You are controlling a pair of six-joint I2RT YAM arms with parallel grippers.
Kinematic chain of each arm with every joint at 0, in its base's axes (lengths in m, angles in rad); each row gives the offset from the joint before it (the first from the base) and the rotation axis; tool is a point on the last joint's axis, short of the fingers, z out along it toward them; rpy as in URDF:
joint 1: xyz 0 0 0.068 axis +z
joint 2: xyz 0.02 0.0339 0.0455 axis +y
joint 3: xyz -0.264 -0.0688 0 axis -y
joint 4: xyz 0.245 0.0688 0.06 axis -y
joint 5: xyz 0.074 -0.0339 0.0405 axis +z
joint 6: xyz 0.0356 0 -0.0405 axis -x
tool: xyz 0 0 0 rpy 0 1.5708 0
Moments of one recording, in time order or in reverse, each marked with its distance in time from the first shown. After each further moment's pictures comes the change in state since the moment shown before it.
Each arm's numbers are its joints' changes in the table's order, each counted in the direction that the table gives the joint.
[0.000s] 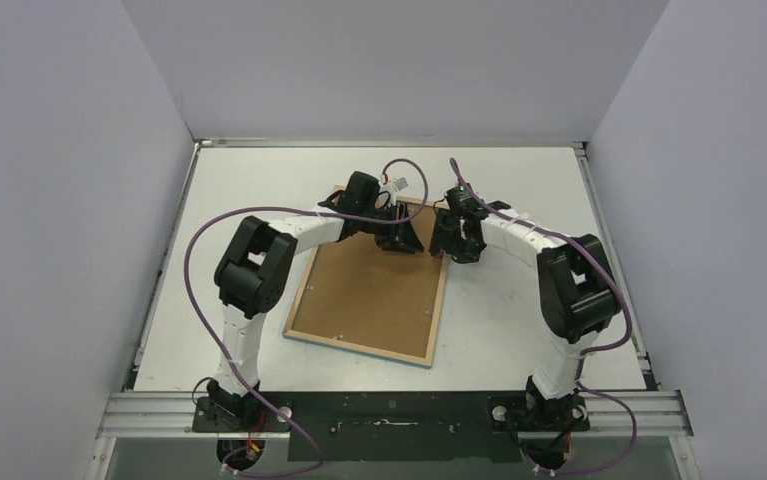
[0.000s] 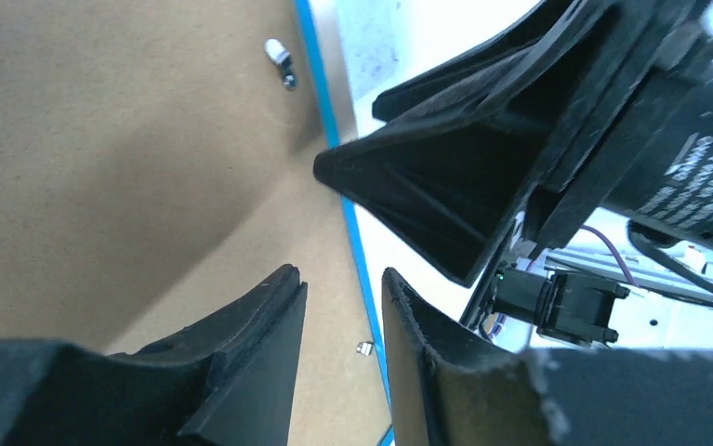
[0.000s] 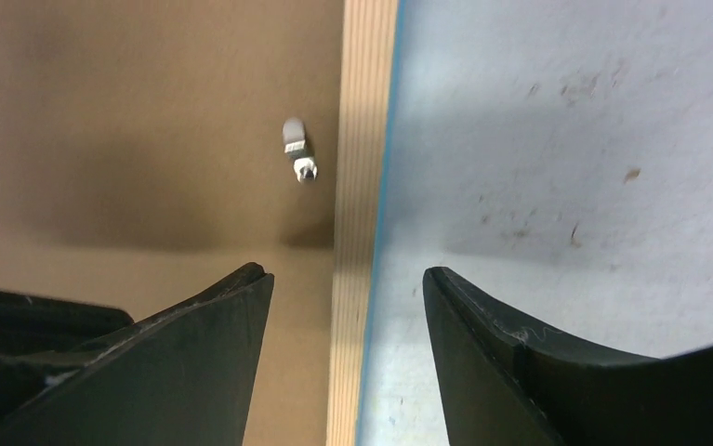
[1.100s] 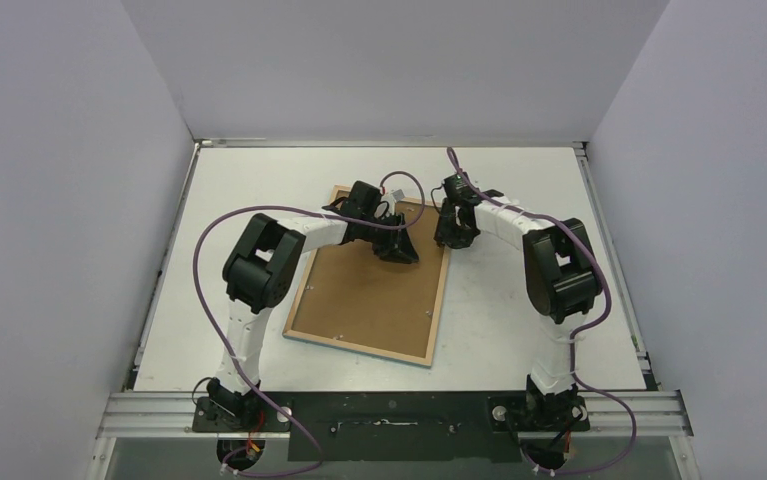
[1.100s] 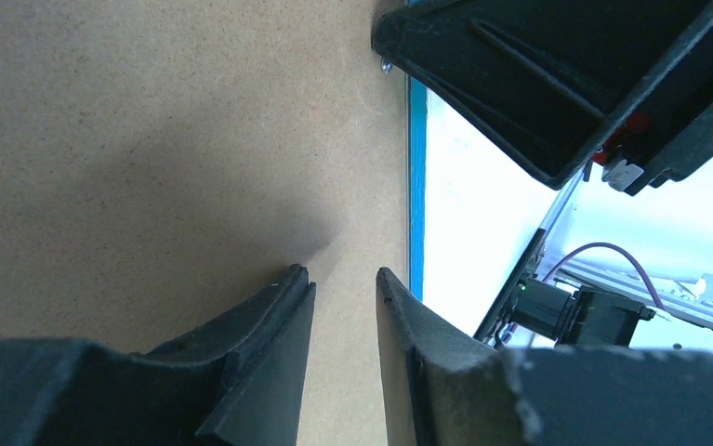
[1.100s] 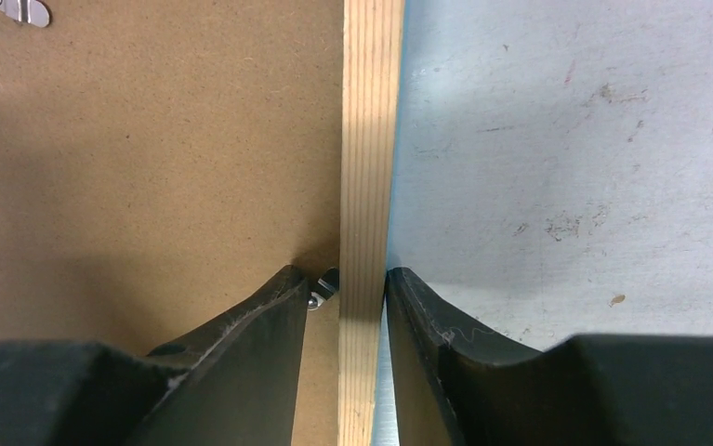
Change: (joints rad) left arm 0.000 0.078 0.003 -0.054 0.048 0.013; right arm -0.037 0.174 0.161 0.025 -0.051 0.017
